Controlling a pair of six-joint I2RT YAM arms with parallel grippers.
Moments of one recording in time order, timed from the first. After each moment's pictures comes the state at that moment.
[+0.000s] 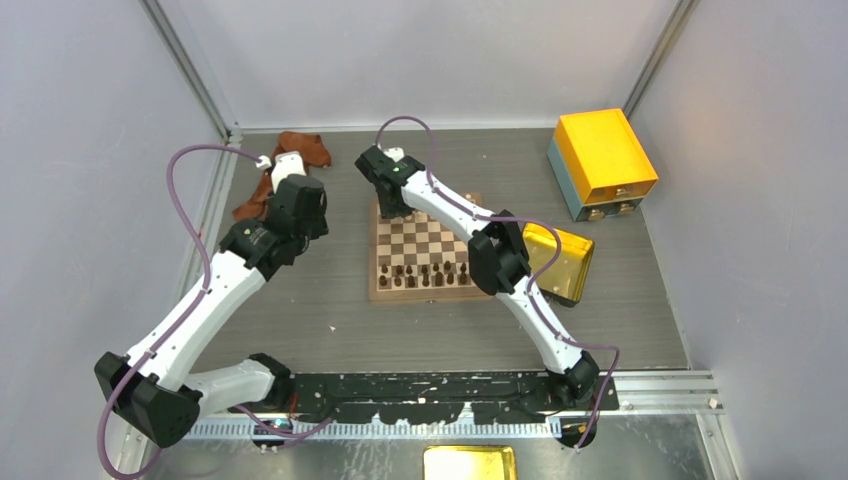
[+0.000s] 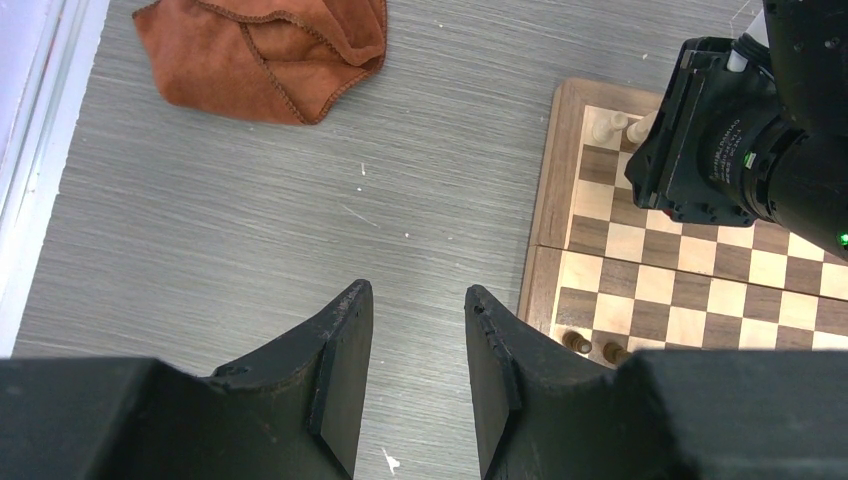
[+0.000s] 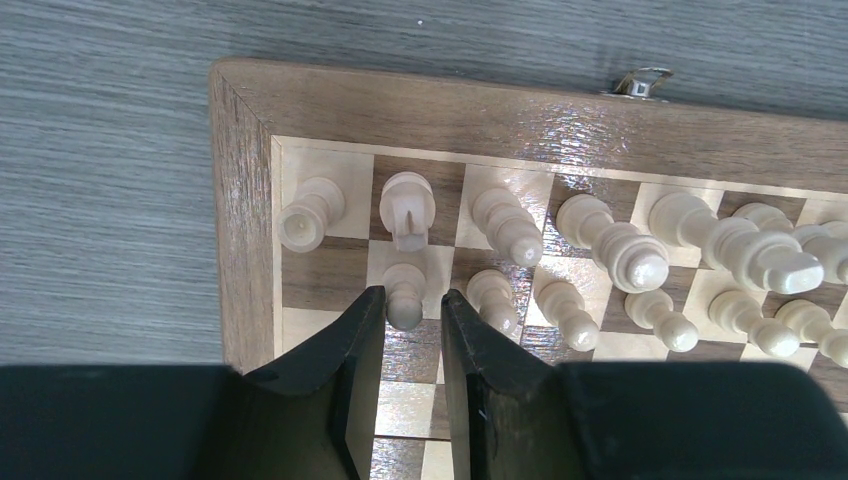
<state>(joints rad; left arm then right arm) -0.52 1.12 1.15 -0.75 -0.56 -0.52 0.78 2.52 2.40 -0.99 0.33 0.54</state>
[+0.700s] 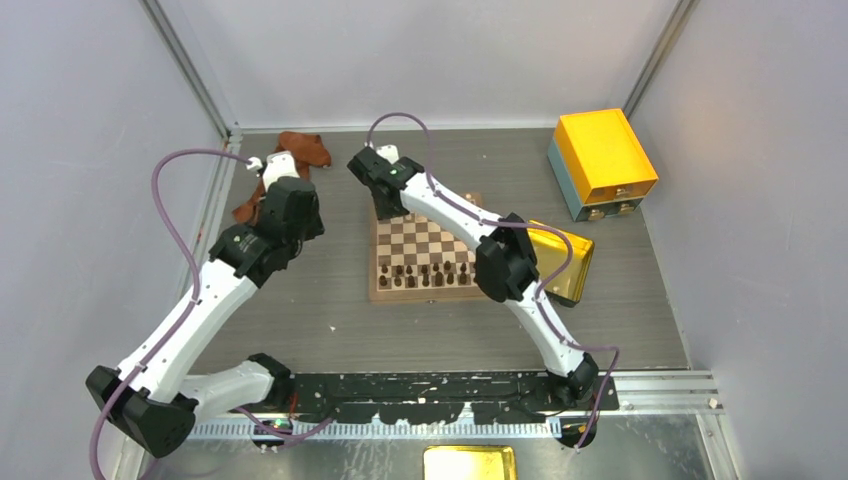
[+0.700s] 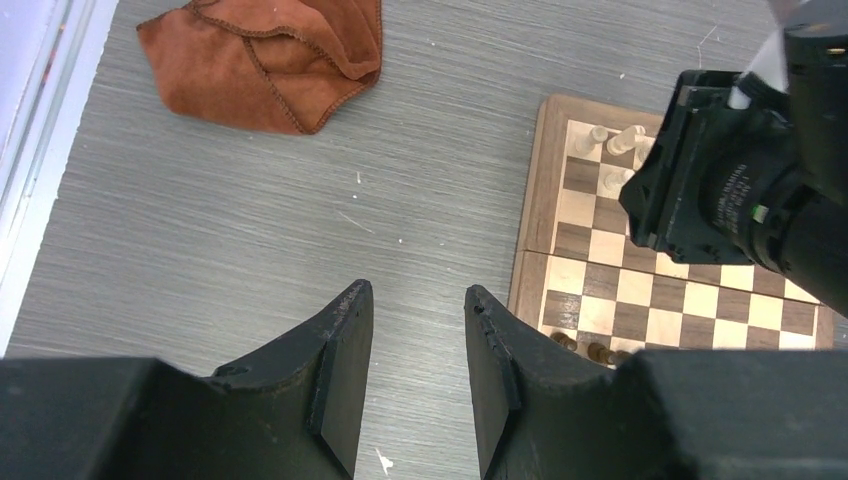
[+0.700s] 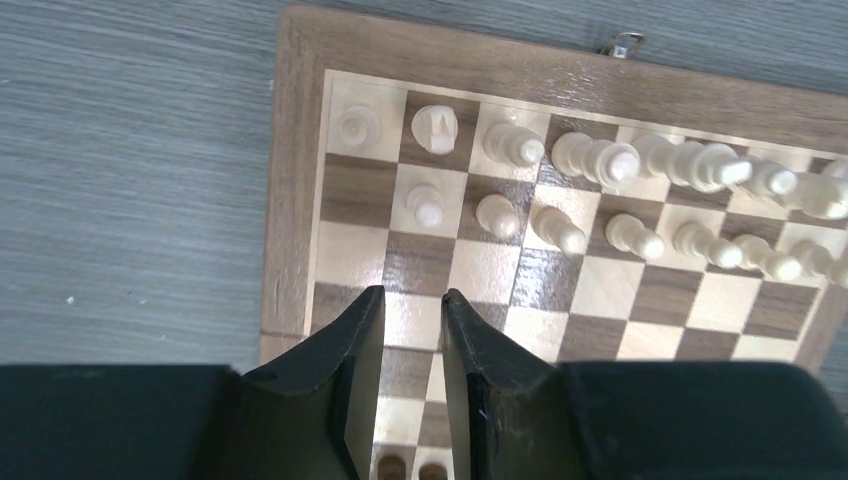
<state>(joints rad) -0.52 1.07 1.15 -0.75 -0.56 -0.53 0.82 2.42 2.32 -0.99 0.37 0.52</state>
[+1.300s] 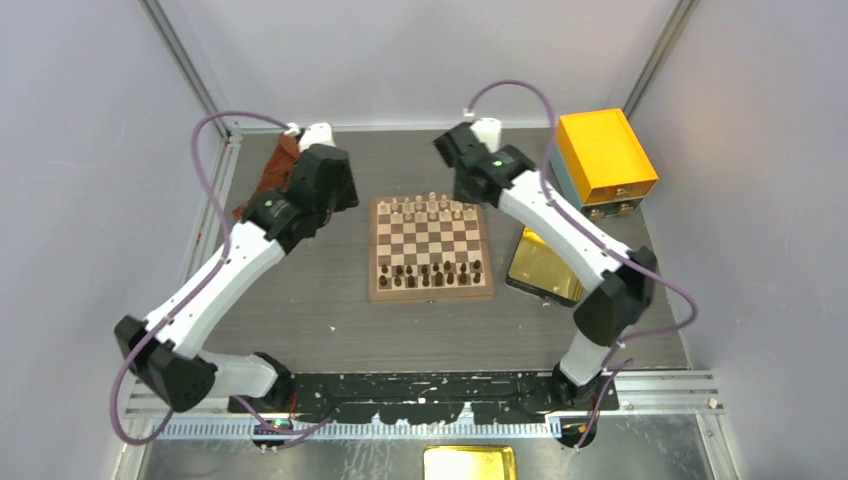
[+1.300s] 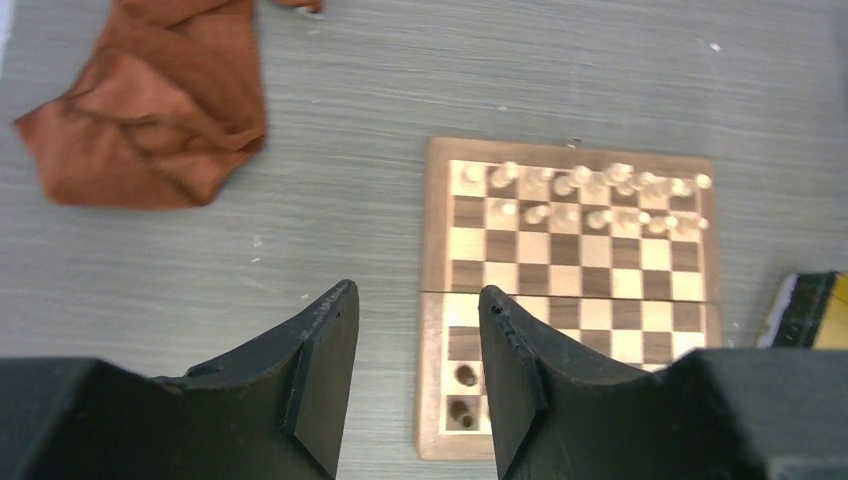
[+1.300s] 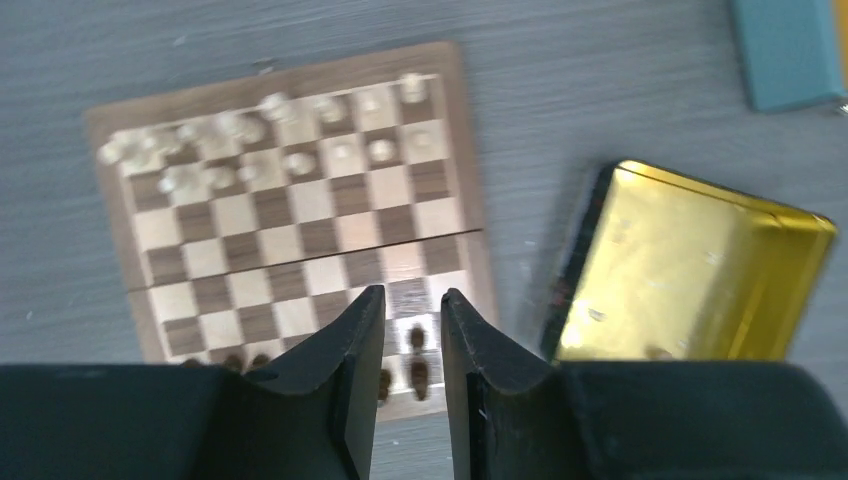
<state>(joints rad) -0.58 1.27 1.35 -0.69 -0.52 -0.50 0.70 1.74 1.78 -1.00 0.52 0.61</state>
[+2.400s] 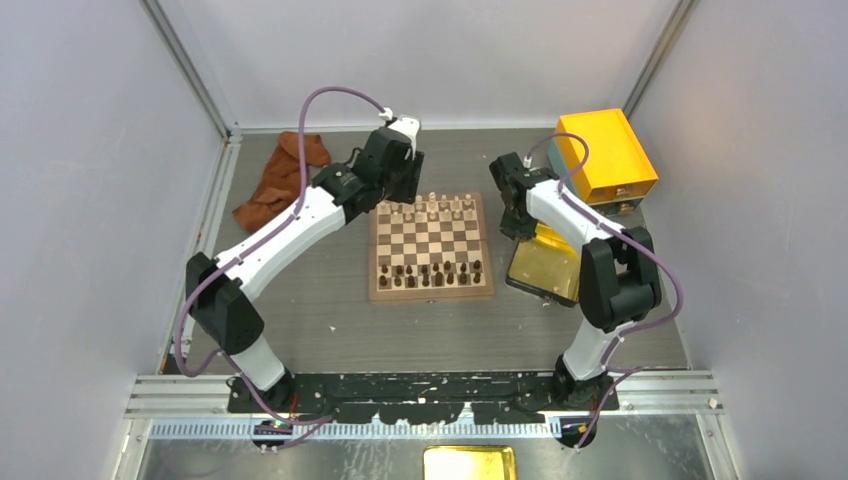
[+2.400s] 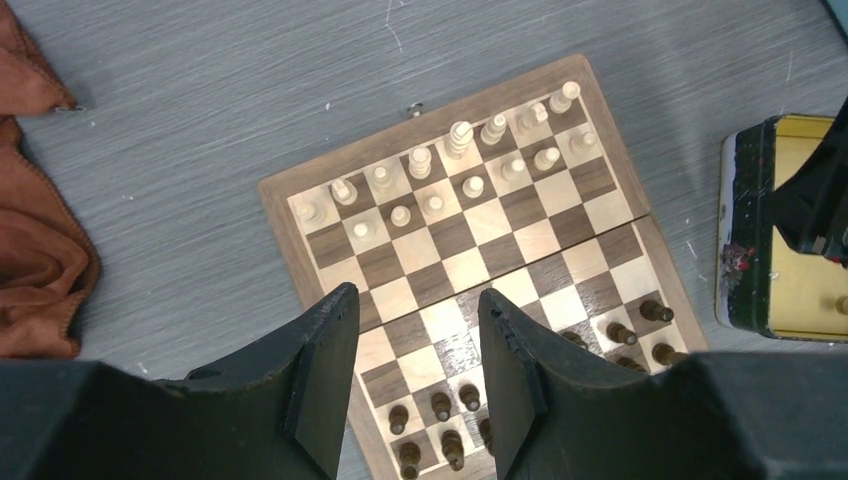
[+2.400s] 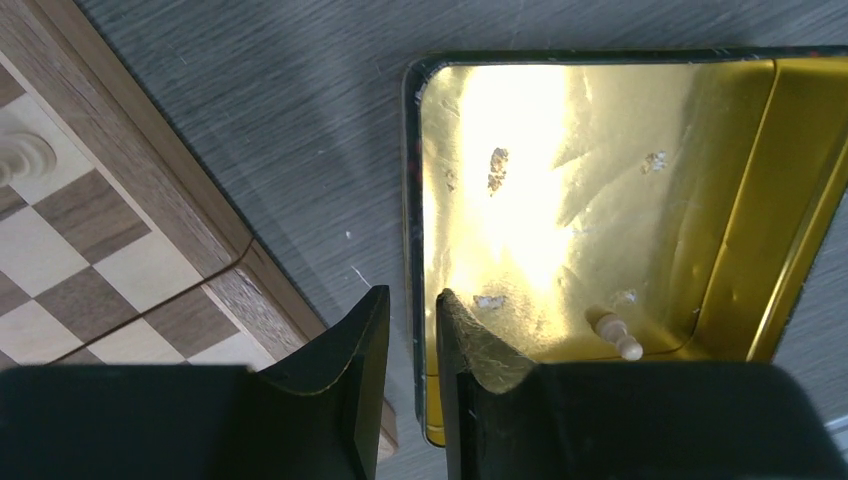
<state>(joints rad) -0.70 1.67 1.63 -0.60 -0.28 -0.24 0.34 1.72 1.31 -0.88 0.38 0.69</state>
